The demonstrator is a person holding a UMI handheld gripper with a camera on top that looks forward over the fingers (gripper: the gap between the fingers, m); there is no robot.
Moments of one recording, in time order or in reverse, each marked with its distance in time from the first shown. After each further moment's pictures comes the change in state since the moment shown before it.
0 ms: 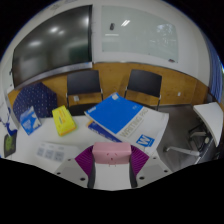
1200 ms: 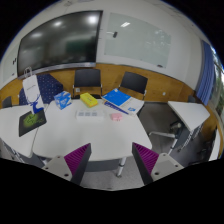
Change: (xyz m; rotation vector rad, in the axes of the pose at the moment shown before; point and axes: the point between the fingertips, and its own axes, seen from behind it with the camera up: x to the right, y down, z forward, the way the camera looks) arm -0.091 0.096 -0.370 -0.055 0.137 -0.057
